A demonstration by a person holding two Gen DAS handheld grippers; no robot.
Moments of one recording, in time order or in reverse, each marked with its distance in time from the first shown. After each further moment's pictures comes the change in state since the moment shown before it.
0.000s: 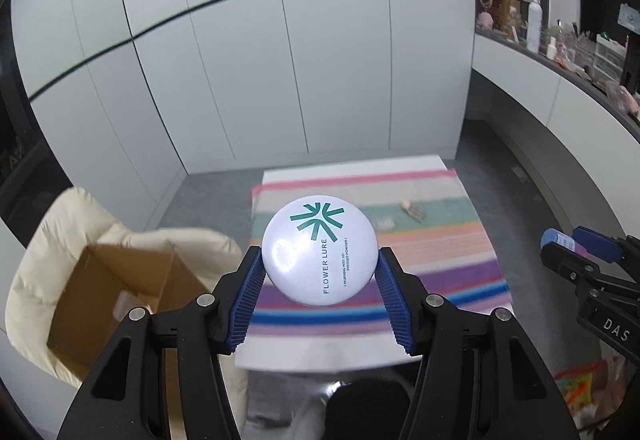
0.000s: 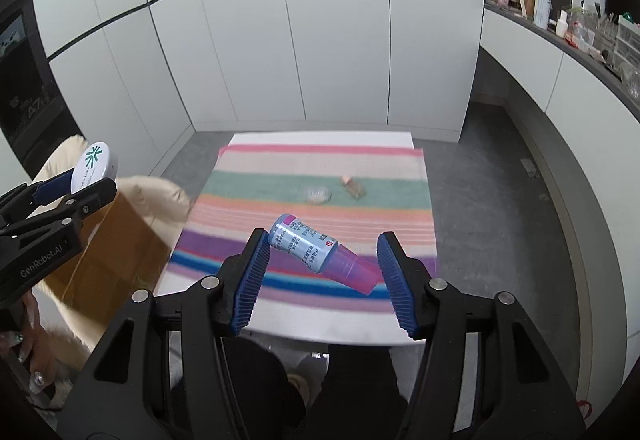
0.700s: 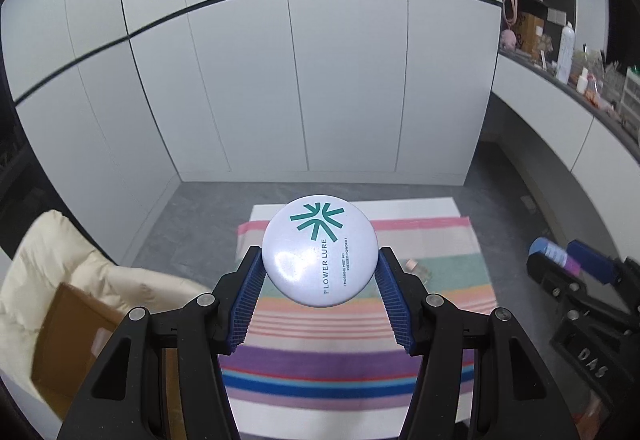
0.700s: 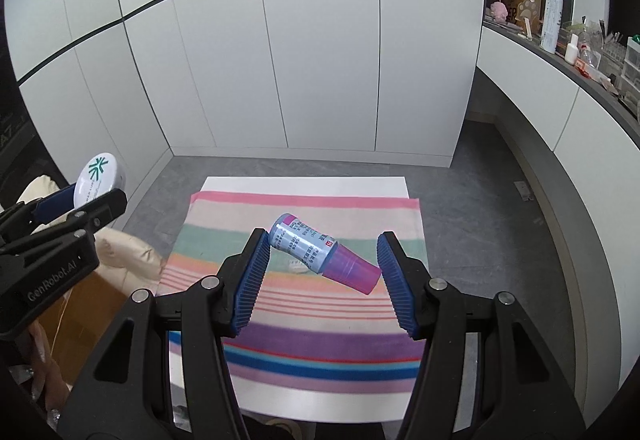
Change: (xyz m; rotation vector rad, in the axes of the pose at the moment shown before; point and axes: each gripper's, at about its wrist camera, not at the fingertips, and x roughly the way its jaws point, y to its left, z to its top) left arm 0.097 -0.012 0.109 -0.057 -0.028 0.030; right arm 0.083 -0.008 0.108 0.012 -0.051 -0.059
